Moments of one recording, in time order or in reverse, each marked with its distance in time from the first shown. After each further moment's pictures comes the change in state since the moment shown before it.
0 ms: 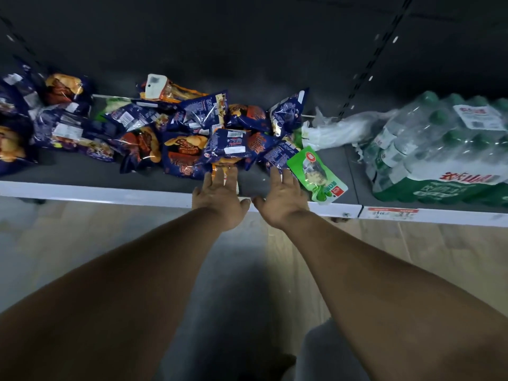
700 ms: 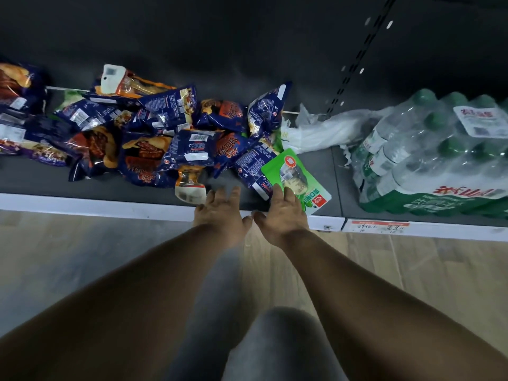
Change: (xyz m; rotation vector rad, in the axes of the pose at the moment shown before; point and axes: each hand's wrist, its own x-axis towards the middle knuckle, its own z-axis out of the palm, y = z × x) left_hand 0.044 0.076 0.035 0.008 -0.066 -0.006; right_hand 0.044 0.083 0.008 0.094 -0.043 0.037
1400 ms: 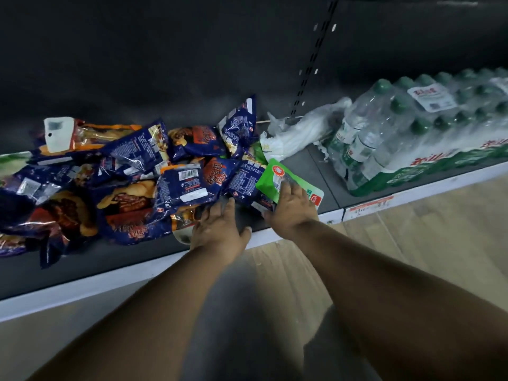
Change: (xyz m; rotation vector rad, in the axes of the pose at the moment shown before) left_hand 0.046 -0.048 -0.018 -0.060 -0.033 0.262; right_hand 0.026 -0.039 -0.013 -0.085 0.096 0.303
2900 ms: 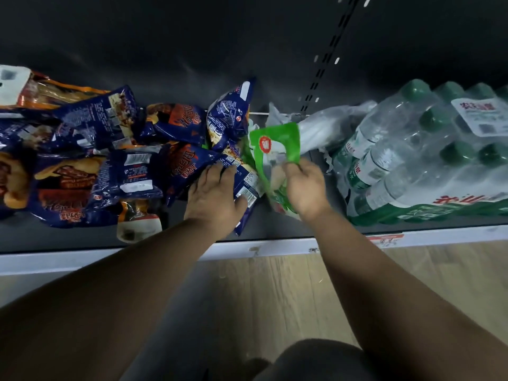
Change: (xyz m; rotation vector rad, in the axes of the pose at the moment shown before) left_hand 0.084 0.067 0.026 -0.079 0.319 -0.031; right_hand 0.101 0.067 -0.026 0.986 0.139 -0.146
